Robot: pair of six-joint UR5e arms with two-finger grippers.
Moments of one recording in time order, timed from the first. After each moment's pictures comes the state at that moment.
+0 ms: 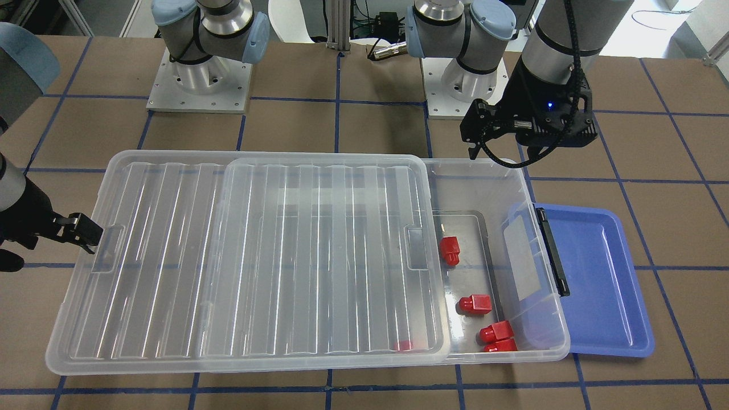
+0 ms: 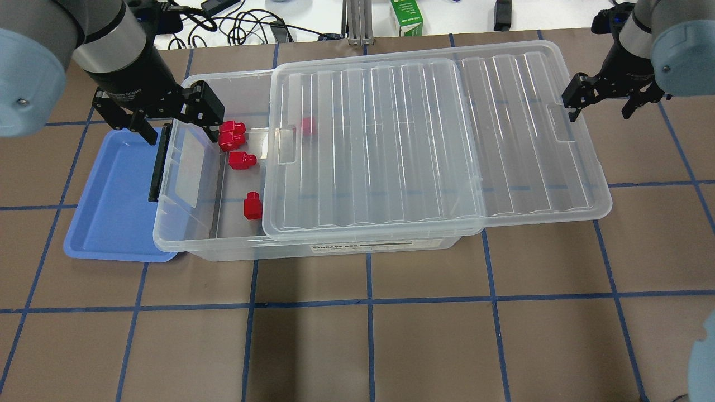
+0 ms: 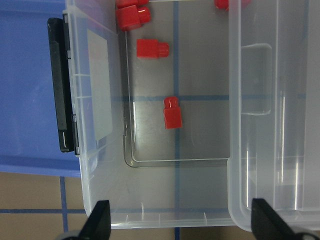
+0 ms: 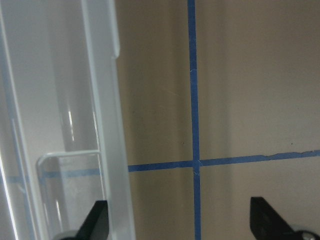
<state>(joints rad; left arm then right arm) -1.55 -1.58 -1.58 -1.55 1.58 0.02 1.29 -1.30 1.60 -1.88 -1.66 -0.24</state>
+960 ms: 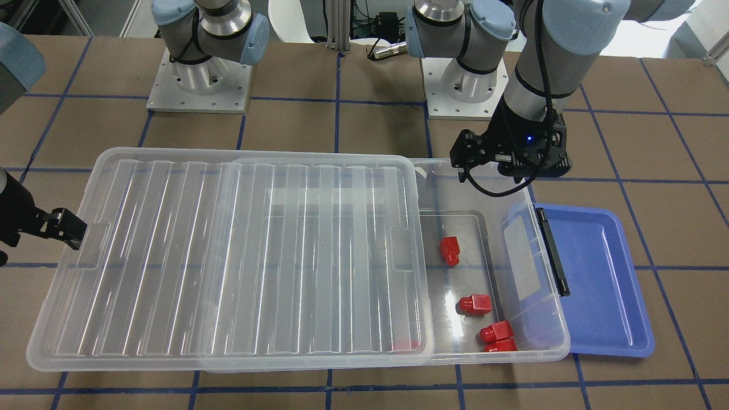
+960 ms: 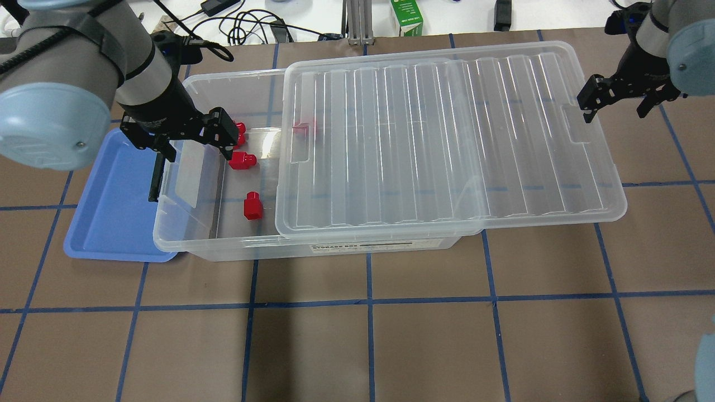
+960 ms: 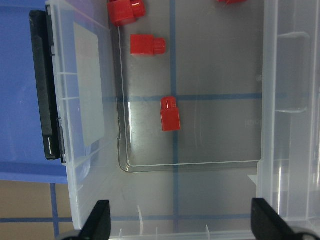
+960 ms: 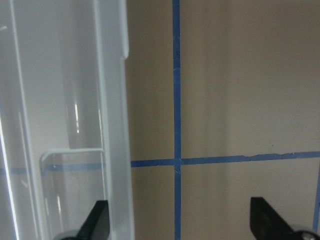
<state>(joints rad) -1.55 -1.61 -1.72 -1.37 1.58 0.03 1.26 -1.31 1.59 -1.88 -1.67 -0.30</state>
